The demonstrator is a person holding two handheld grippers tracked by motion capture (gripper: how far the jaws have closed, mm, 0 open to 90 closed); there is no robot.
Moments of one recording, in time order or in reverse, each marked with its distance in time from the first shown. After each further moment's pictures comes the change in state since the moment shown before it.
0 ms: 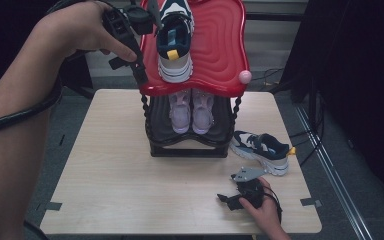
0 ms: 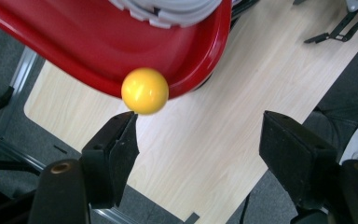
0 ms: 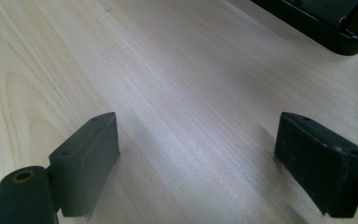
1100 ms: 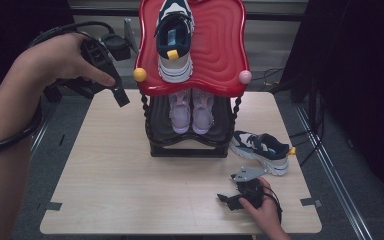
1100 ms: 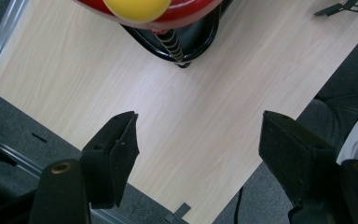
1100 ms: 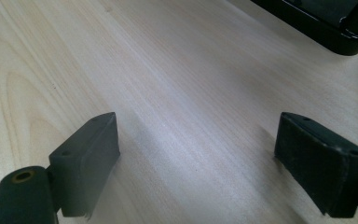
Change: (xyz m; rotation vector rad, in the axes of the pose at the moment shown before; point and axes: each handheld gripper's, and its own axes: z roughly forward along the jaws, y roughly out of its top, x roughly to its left) left arm 0.009 -0.050 0.038 0.013 -0.049 -0.053; right arm 0.000 0.000 0.000 0.004 -0.002 0.001
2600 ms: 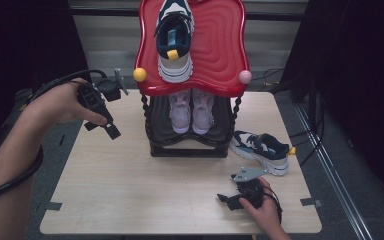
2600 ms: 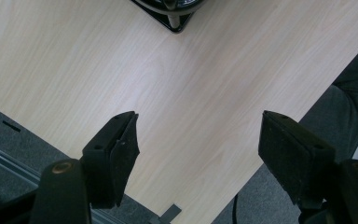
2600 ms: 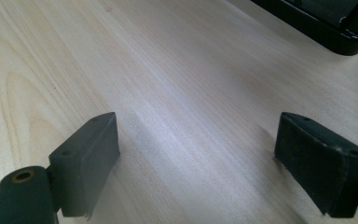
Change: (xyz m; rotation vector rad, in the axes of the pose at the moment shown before) left arm 0.000 -0.049 0.081 0.028 -0.035 -0.038; right arm 0.000 0.000 0.000 -0.002 -0.001 0.002
